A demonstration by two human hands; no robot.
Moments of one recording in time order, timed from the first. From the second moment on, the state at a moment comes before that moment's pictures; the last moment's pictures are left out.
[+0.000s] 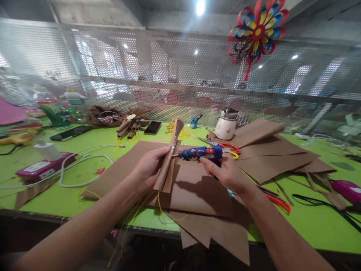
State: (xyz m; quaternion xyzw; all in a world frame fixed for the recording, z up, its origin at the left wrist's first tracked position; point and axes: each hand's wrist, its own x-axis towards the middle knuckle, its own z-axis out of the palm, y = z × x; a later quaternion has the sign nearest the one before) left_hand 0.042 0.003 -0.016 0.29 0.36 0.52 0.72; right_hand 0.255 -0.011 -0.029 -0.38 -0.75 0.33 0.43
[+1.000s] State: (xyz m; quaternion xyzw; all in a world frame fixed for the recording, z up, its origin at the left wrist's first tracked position) left_hand 0.044 0.002 -0.016 0.28 0.36 0.52 0.72; right_hand 0.254 -0.009 -0.029 -0.38 -0.76 0.32 0.43
